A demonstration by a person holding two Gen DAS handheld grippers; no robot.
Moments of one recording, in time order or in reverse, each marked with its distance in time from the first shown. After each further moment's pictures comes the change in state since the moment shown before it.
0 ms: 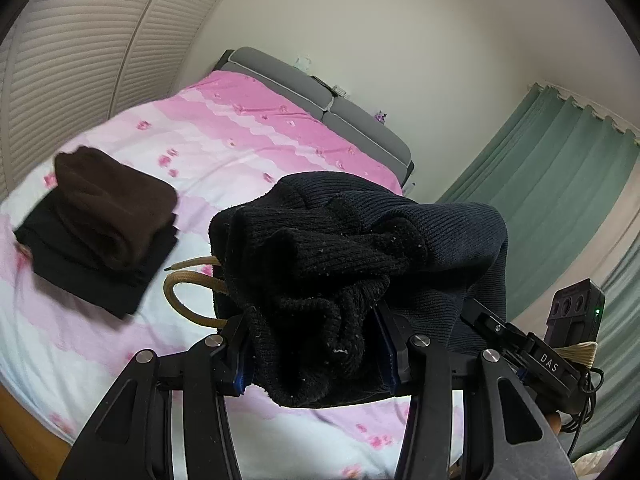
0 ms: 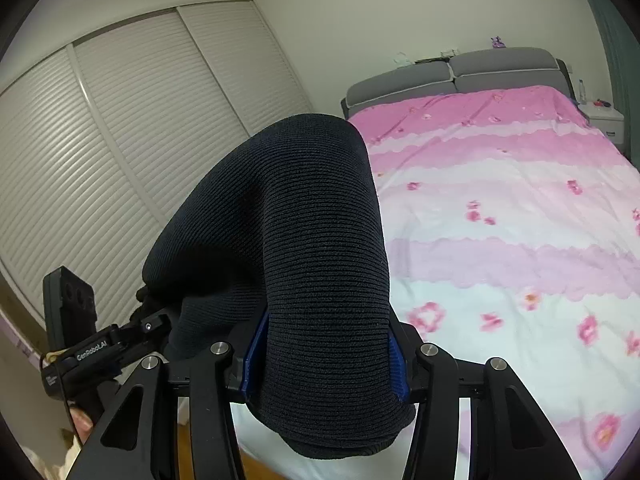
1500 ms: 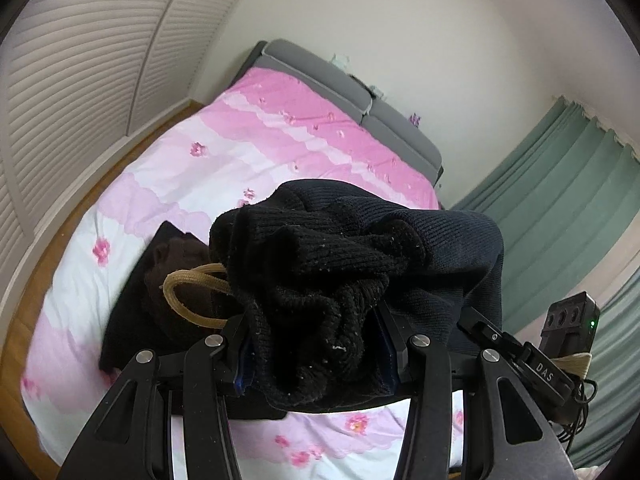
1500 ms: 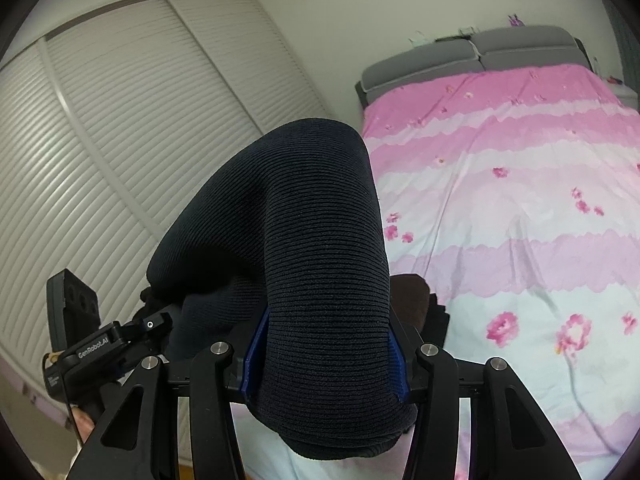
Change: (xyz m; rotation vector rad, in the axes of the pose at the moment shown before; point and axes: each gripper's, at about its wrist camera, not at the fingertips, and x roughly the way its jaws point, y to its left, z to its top) left arm 0.010 0.257 0.215 -0.015 0.109 0.013; right arm 0.246 0.192 0.037 0.101 0.021 -0.005
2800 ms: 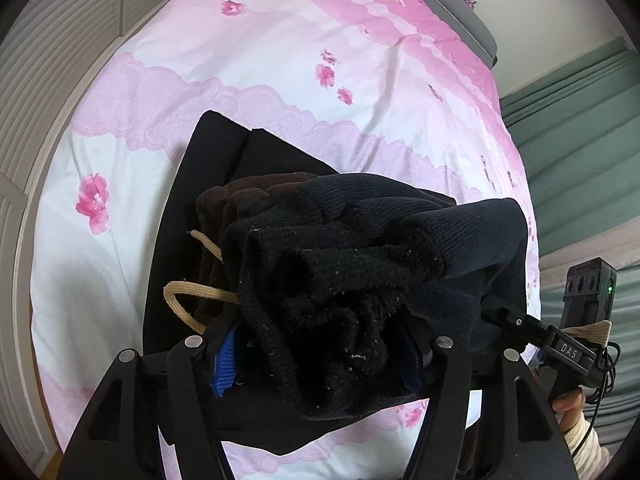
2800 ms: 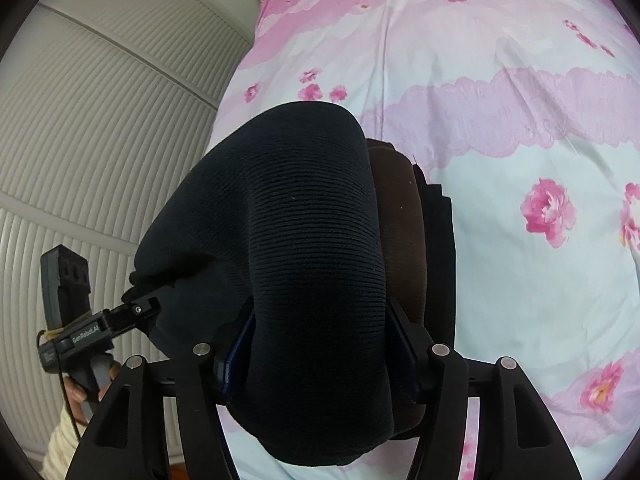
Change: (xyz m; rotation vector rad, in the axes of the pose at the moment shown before) left arm 0.185 0.165 -0.002 0.005 0.486 0.094; right arm 0.211 -0.078 -0.062 0.293 0.380 -0.172
